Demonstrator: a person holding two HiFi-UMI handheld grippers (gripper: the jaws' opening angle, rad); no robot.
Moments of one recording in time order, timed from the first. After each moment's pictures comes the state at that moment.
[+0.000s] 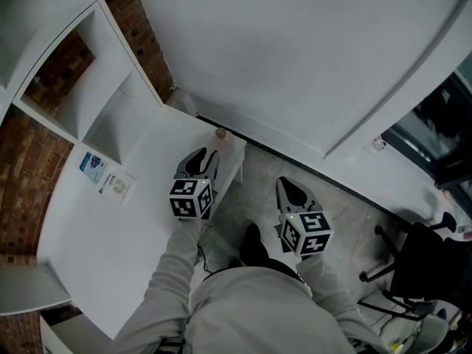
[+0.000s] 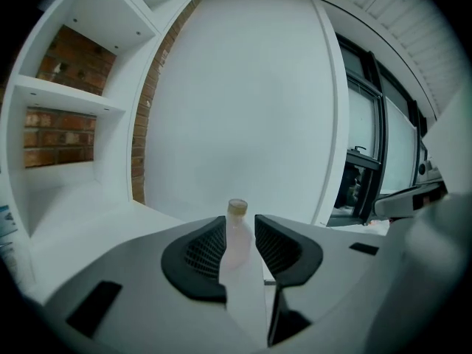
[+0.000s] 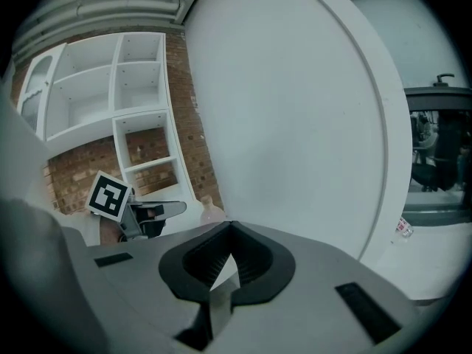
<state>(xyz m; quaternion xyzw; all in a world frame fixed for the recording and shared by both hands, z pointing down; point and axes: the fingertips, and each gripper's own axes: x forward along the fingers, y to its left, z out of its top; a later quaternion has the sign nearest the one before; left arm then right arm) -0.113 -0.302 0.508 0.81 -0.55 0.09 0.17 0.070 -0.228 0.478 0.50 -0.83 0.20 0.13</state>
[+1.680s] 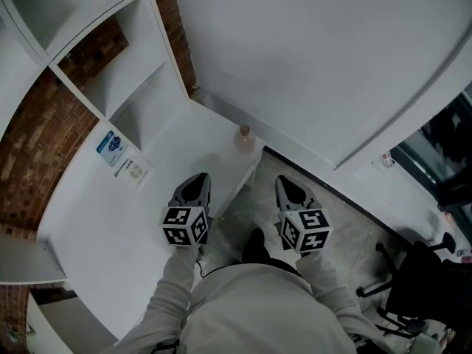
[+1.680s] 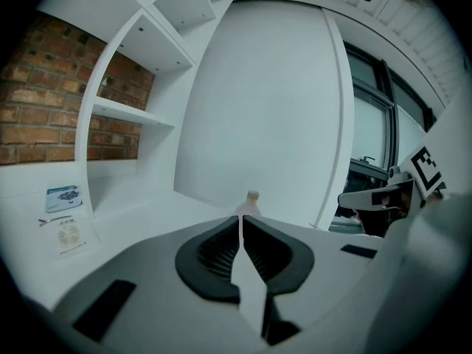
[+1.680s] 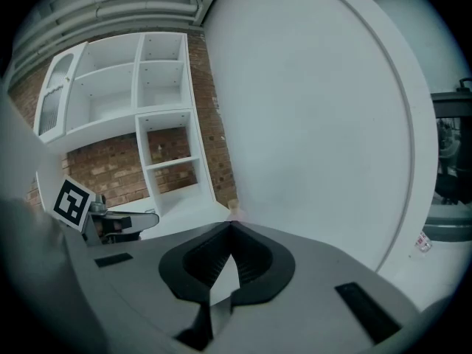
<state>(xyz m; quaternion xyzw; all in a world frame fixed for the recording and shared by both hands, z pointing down) -0.176 -0.196 0.494 0.77 -0.61 0.06 0.19 0.016 -0.215 0.465 0.45 -0.87 0.17 0.13</state>
